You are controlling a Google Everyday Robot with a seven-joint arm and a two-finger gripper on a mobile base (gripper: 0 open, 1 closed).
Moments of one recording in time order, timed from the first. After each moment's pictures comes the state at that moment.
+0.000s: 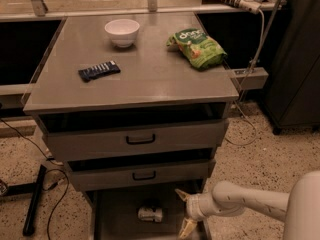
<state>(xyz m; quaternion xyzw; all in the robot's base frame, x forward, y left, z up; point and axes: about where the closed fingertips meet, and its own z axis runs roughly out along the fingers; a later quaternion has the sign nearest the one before) 0.470 -0.086 0.292 -0.67 0.65 0.21 0.30</state>
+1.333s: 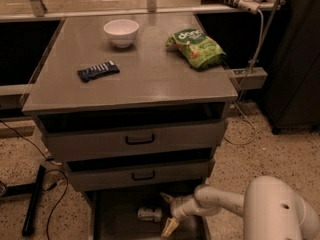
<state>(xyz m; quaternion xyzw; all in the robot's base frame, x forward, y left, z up) 0.503 -0.023 0.185 -0.64 0.64 0.27 0.31</state>
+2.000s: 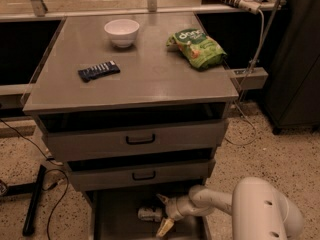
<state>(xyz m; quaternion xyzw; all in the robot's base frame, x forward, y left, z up) 0.510 0.001 0.157 -0.63 0.65 0.30 0.31</state>
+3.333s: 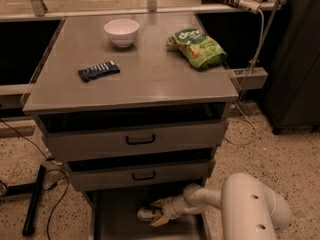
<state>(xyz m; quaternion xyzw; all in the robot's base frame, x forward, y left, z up) 0.519 0.014 0.137 -0.63 0.66 0.29 0.28</state>
